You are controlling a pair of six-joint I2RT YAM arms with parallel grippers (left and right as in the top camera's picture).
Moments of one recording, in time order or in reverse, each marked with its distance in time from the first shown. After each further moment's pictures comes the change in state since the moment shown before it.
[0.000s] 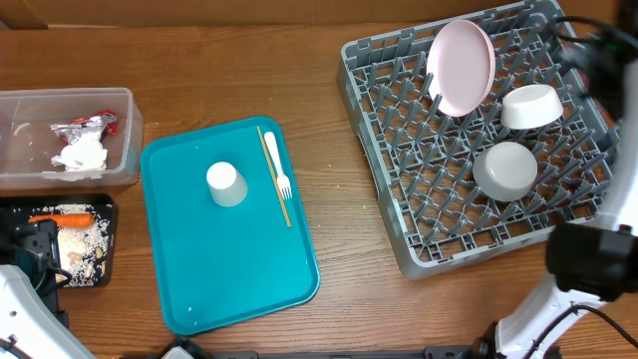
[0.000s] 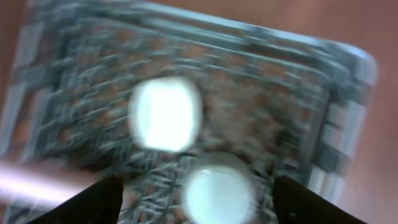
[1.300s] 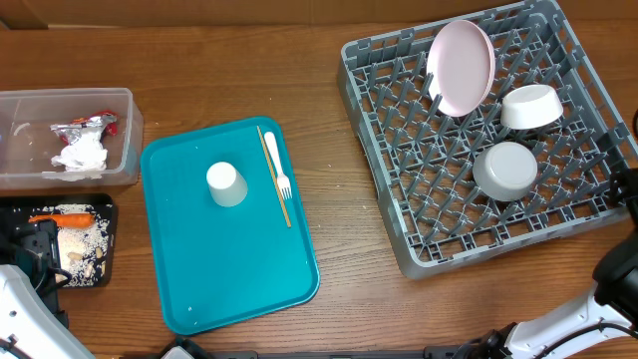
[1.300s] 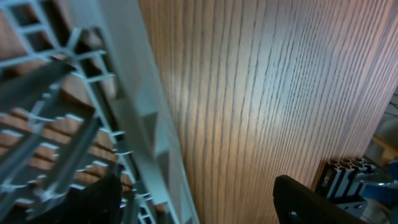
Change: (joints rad) left arm 0.000 0.000 0.000 0.000 0.000 0.000; right arm -0.454 -0.018 -0.658 0.132 -0.120 -0.017
